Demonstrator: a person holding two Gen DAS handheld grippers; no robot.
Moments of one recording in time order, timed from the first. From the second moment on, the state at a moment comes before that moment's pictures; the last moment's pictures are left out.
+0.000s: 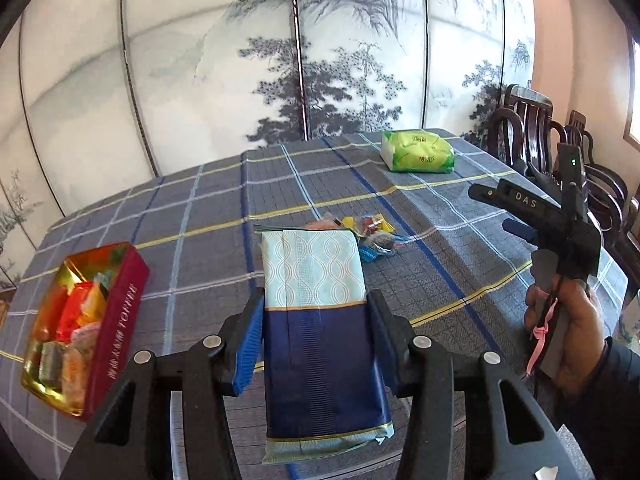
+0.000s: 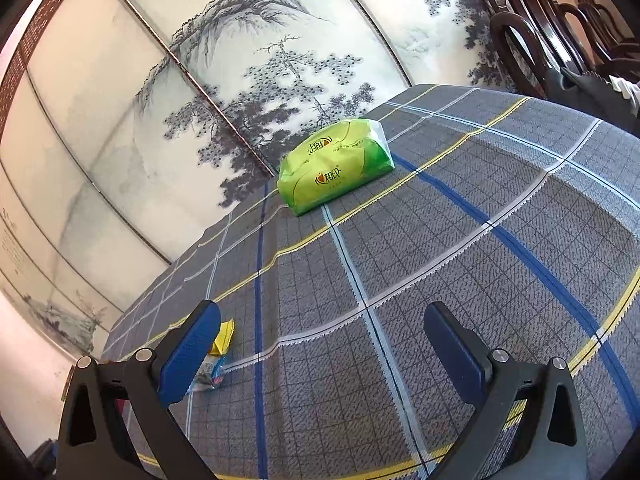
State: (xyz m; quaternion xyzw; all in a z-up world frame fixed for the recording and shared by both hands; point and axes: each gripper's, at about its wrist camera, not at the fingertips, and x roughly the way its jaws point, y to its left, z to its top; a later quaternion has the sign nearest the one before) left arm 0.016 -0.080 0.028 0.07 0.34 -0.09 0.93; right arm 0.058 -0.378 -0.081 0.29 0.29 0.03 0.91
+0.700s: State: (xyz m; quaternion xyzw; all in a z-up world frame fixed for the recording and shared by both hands) left arm 0.001 0.150 0.127 0.04 0.25 0.08 0.96; right arm 0.060 -0.376 -0.082 0.27 0.30 0.01 0.91
